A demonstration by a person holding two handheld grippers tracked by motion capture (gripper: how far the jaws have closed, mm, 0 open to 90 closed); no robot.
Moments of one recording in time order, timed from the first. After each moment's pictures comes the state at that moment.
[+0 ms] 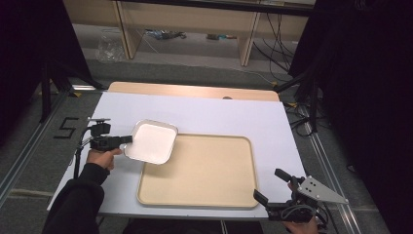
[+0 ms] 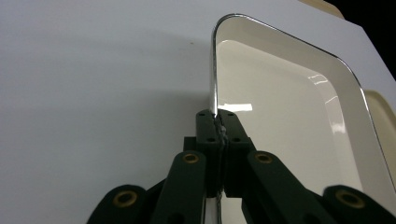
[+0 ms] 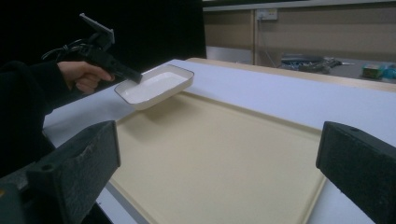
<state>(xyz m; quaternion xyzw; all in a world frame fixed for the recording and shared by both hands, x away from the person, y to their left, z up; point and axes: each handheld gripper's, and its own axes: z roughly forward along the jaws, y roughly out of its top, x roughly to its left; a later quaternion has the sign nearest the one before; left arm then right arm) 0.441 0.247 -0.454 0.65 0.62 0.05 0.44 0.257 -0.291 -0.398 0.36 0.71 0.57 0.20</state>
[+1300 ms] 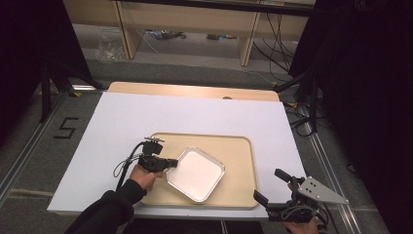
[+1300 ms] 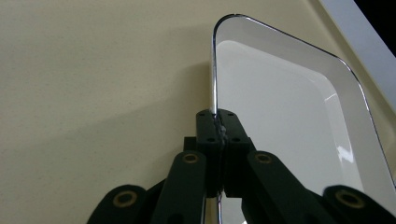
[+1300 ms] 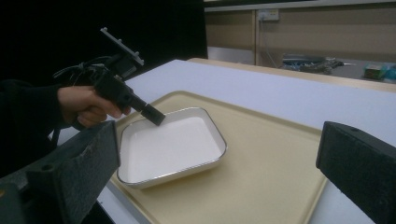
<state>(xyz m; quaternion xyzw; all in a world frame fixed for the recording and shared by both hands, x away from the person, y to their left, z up) 0.407 0.113 -0.472 0.76 0.51 -0.03 0.41 0.257 -0.290 -0.400 0.36 0.70 0.59 0.20</state>
